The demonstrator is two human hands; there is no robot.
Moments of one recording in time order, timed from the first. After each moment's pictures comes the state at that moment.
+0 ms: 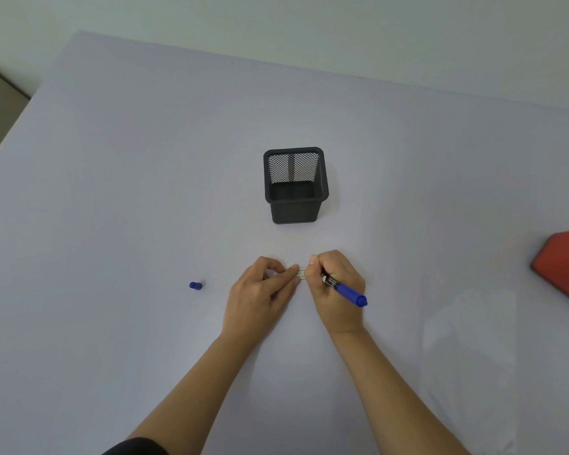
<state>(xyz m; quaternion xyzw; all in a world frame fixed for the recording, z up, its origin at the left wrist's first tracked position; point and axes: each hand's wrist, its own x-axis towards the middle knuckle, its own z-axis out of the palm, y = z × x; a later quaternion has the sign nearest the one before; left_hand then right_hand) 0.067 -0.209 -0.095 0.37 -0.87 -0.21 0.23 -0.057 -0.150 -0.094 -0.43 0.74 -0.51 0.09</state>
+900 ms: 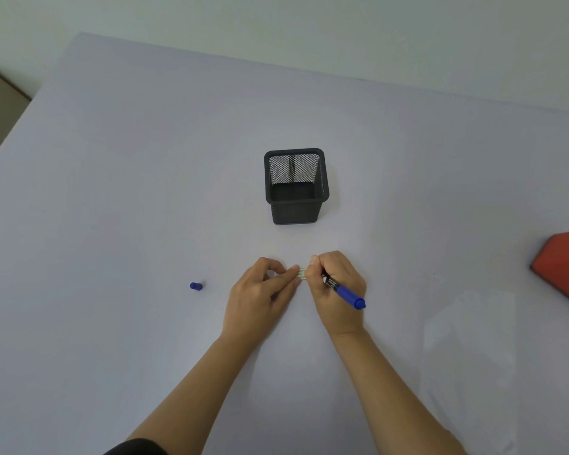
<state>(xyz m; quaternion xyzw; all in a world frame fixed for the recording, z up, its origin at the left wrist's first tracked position) 0.066 -0.209 -0.097 0.37 -0.87 -0.21 0.23 -0.057 -0.149 -0.094 -0.44 0.74 -0.50 0.07</state>
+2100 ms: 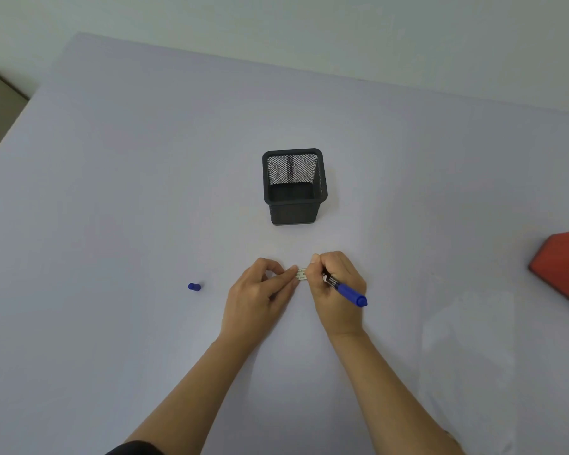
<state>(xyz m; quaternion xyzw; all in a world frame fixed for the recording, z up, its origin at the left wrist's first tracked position) 0.067 -0.209 -0.099 0.37 -0.87 -0.21 0.23 -0.057 -0.150 -0.094 -0.41 0.75 -0.51 0.07</state>
